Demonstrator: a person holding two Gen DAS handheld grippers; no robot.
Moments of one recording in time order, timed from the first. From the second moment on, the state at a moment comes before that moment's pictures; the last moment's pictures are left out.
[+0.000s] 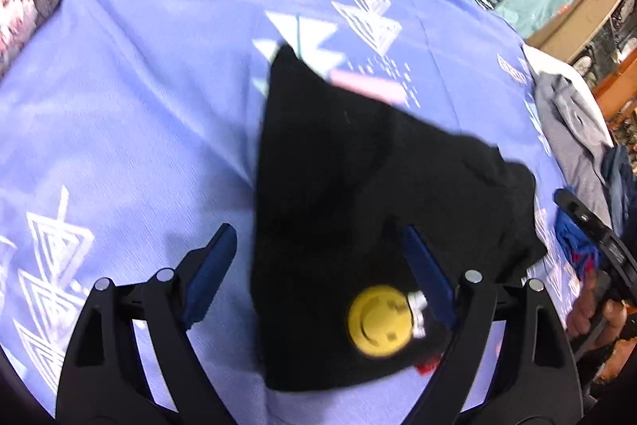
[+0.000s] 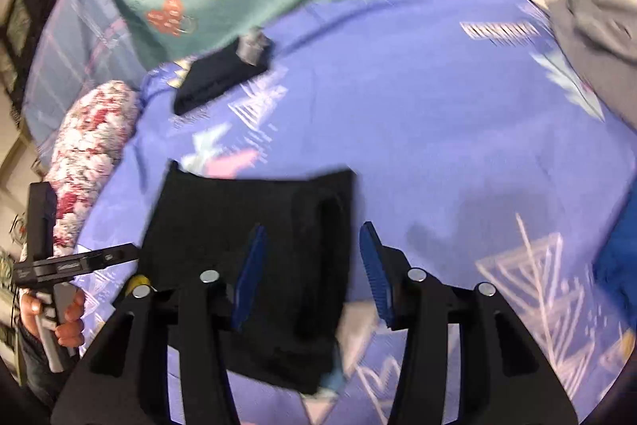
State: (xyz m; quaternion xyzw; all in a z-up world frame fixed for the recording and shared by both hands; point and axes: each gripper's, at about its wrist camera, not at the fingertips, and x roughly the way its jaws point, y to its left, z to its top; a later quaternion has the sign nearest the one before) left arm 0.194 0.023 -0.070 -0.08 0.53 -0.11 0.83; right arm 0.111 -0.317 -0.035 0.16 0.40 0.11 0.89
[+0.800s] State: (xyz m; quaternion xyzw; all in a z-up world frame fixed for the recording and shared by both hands) left arm 0.279 0.019 -0.105 -0.04 0.56 -0.04 0.83; right arm 0.189 -0.266 -0.081 0.09 0.49 0.14 0.86
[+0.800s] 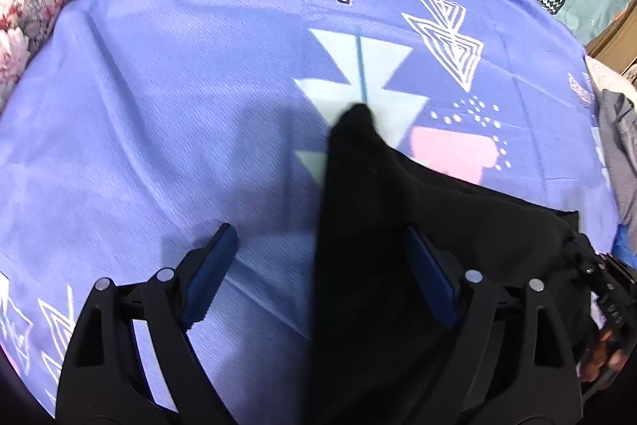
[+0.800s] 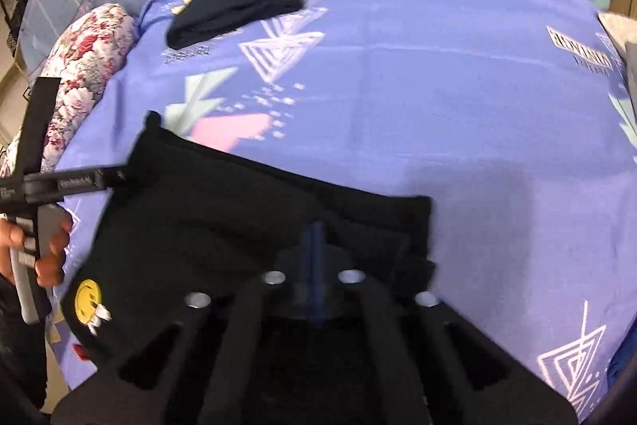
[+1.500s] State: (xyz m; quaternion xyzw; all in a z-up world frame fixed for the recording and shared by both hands) left arm 0.202 0.029 -0.102 -0.09 0.57 -0.06 0.82; right arm 0.110 -0.257 -0.069 0.09 0.48 0.20 0.85
